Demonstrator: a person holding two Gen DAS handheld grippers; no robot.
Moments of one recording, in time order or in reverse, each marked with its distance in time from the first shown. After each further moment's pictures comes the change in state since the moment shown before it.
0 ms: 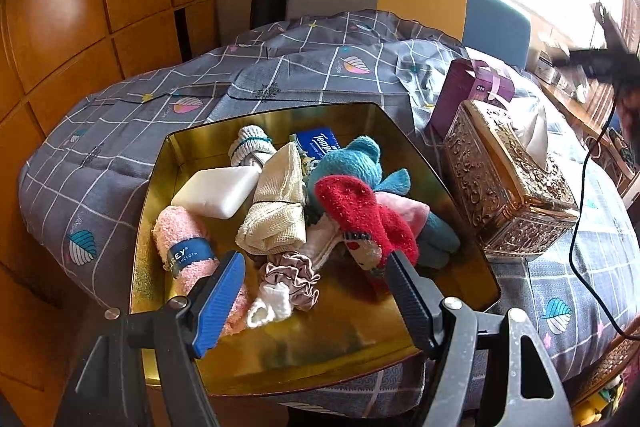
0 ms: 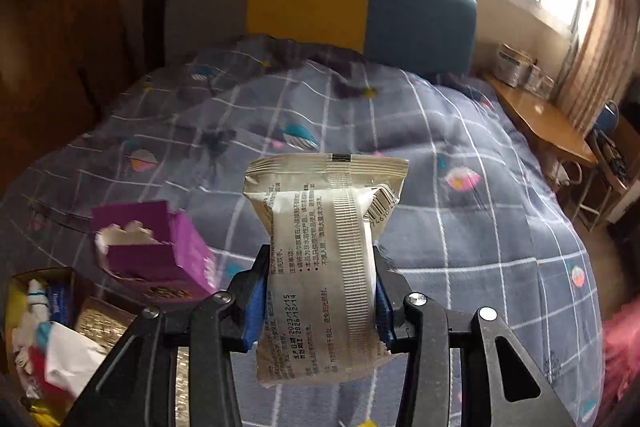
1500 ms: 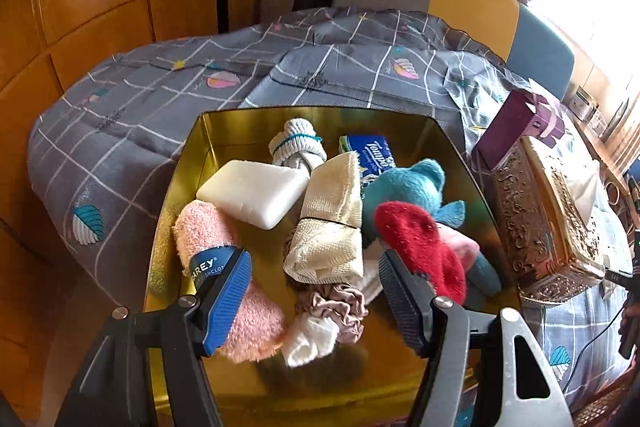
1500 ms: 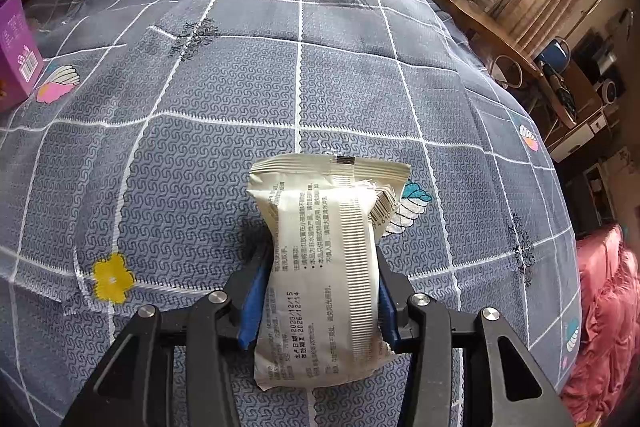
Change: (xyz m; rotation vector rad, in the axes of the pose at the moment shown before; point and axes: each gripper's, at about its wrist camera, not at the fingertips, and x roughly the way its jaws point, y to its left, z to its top) left arm 0.023 0.036 0.017 -0.158 0.039 0.051; right arm 0.051 -0.154 -0.219 0.061 0.338 -0.309
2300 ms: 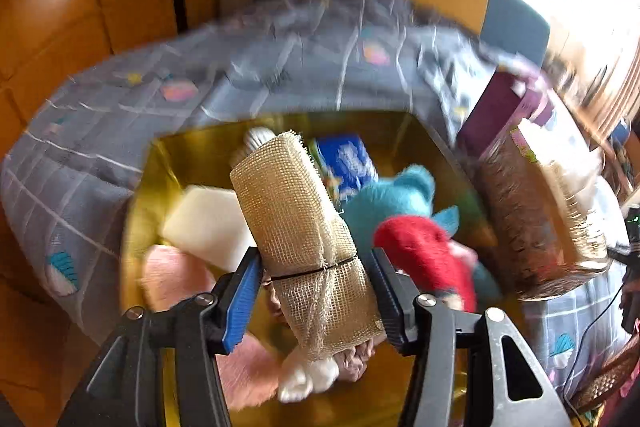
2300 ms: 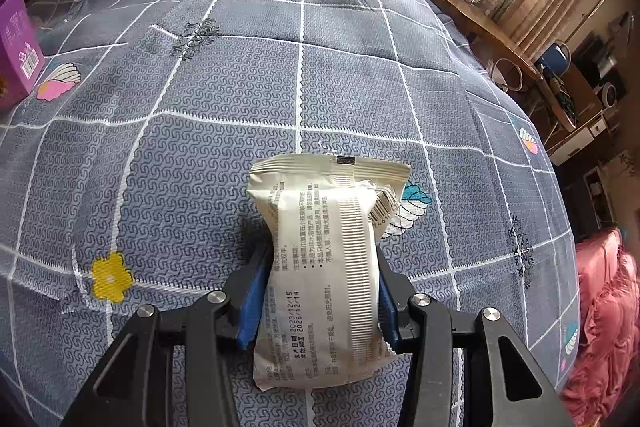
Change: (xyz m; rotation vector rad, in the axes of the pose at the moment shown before) left arm 0.045 -0.011 0.030 0.121 0.116 -0.096; right arm -0.001 0.000 -0.002 -0.011 -0.007 -0.004
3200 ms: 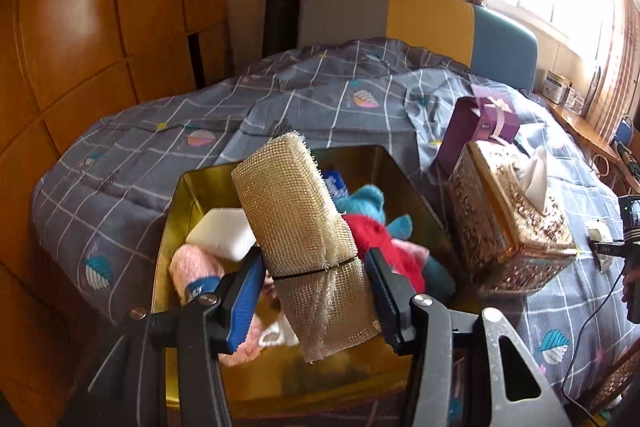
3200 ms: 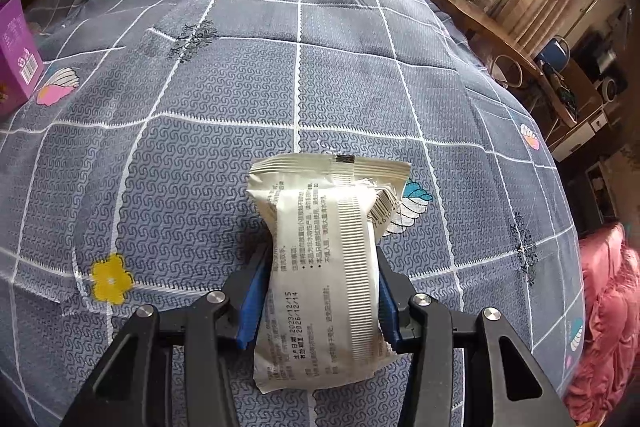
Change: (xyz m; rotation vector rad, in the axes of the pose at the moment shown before) left arm -0.086 -0.034 -0.040 0.018 -0.240 0.103; right arm 0.000 0.004 -0.001 0.011 -0.006 0.000
